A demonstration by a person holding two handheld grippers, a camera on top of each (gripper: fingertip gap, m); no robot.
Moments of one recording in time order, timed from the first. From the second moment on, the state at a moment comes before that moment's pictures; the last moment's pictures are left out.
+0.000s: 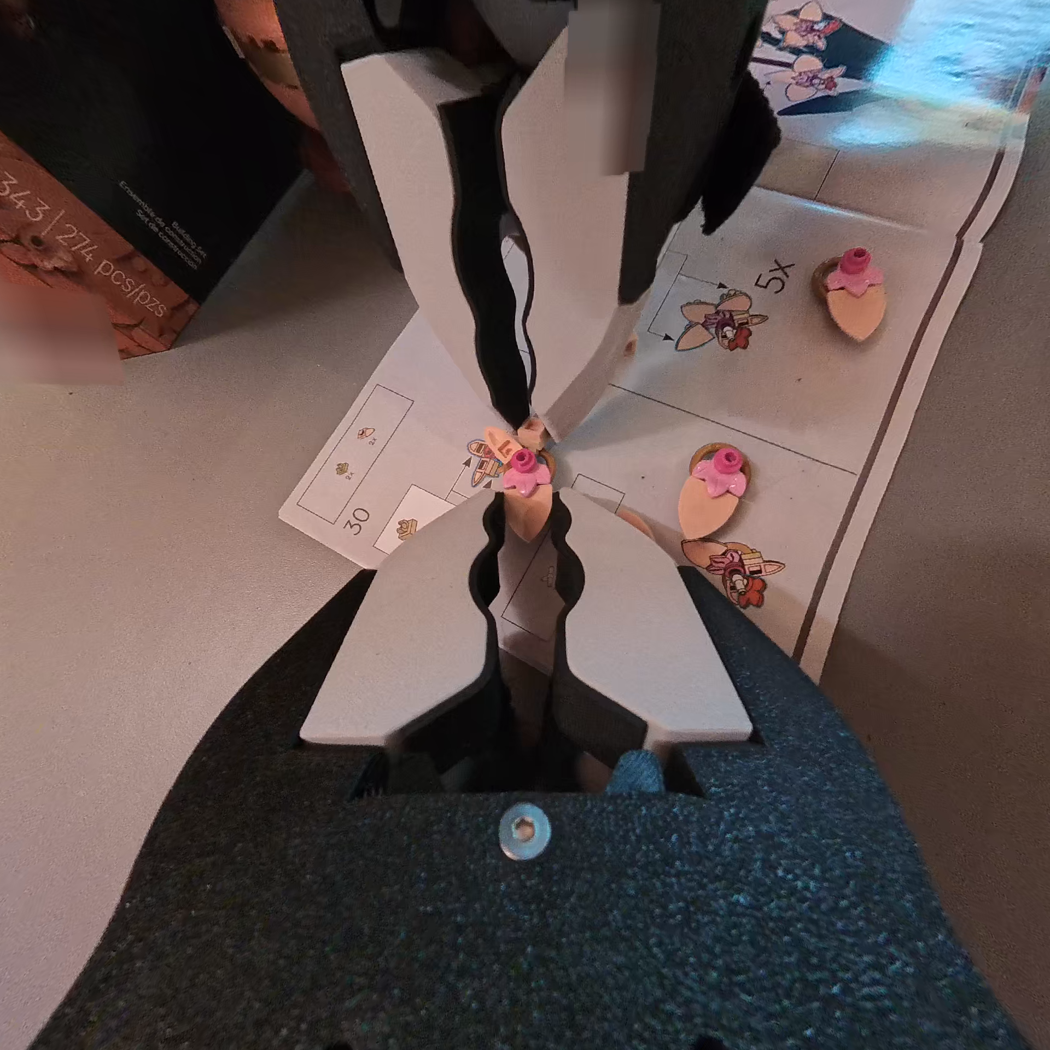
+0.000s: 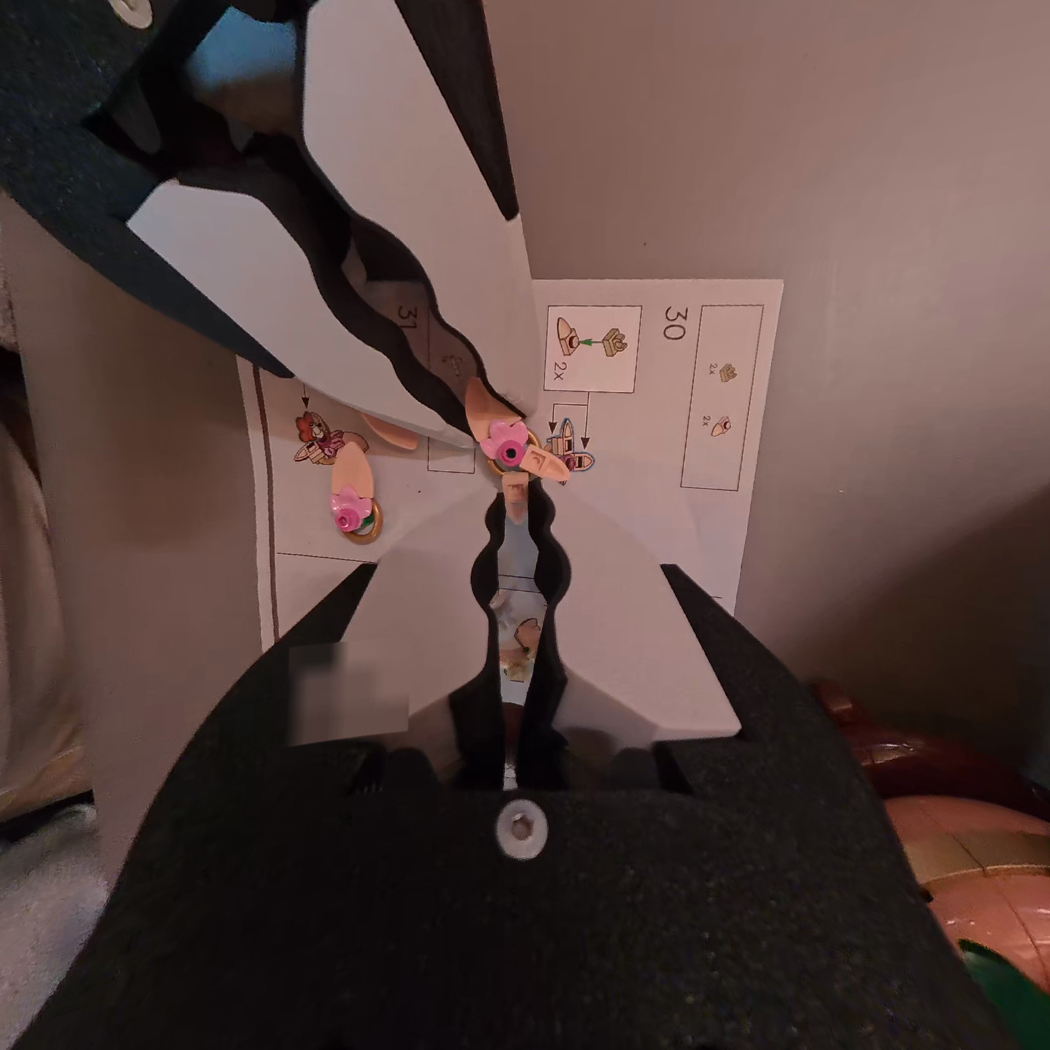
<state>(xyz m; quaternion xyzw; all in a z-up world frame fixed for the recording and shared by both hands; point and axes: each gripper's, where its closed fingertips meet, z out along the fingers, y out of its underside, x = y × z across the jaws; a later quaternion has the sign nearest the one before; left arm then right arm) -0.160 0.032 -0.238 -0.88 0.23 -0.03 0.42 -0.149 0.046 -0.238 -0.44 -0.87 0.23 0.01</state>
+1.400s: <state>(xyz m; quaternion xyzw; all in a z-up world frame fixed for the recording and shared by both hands) -0.159 0.031 -0.238 -0.88 0.24 -0.04 0.42 -0.151 0.045 -0.227 -0.44 -0.84 0.31 0.10</state>
